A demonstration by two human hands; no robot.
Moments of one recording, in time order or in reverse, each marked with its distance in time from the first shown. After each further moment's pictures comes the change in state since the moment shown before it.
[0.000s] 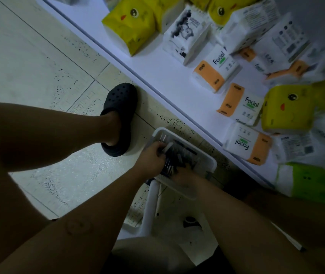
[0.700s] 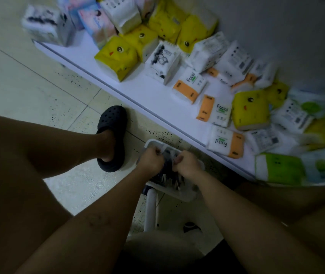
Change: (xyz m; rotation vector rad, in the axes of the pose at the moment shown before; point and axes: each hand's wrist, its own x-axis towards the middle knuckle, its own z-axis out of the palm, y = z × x) left_hand -0.011 0.017 0.003 0.094 0.045 0.038; right_hand -0.089 -0.015 -0.047 0.610 0.549 -0.043
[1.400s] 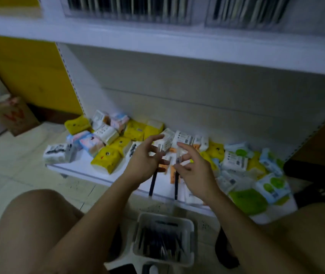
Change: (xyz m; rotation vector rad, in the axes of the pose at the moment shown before) left_hand -0.139 0.177 -0.082 -0.244 0.031 0.810; right_hand -0.205 -0.100 -0.144 0.369 0.637 -0.811
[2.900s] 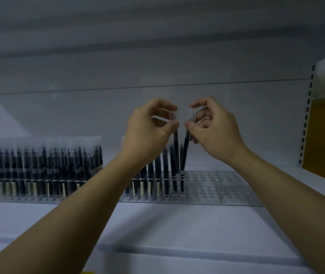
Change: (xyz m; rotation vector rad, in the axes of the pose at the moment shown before) left_hand 0.144 0.391 0.109 0.230 0.156 0.974; right_hand 0.203 -0.238 -0.327 -0.209 0.529 -0.667
